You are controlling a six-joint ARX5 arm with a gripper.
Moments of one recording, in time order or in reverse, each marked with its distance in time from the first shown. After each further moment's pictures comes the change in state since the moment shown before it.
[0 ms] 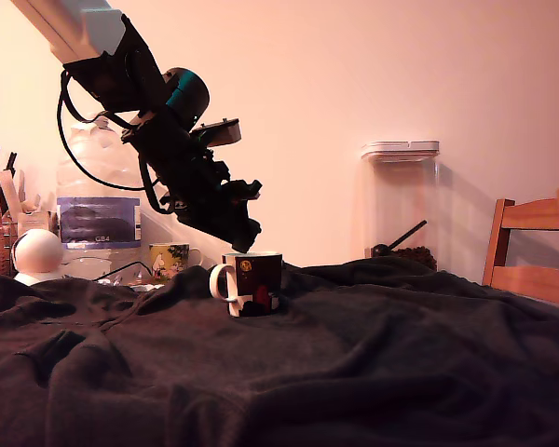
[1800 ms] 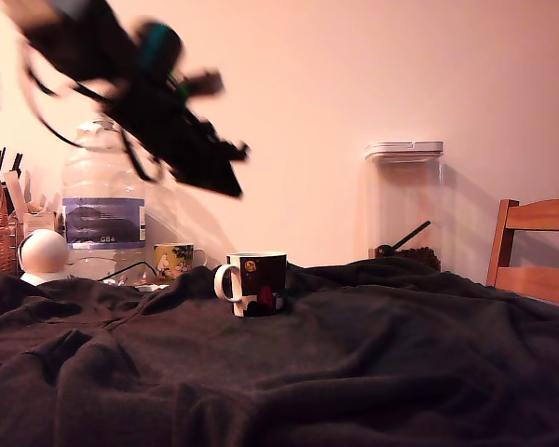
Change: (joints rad) arm 0.019 -0.253 -0.305 0.329 0.009 0.037
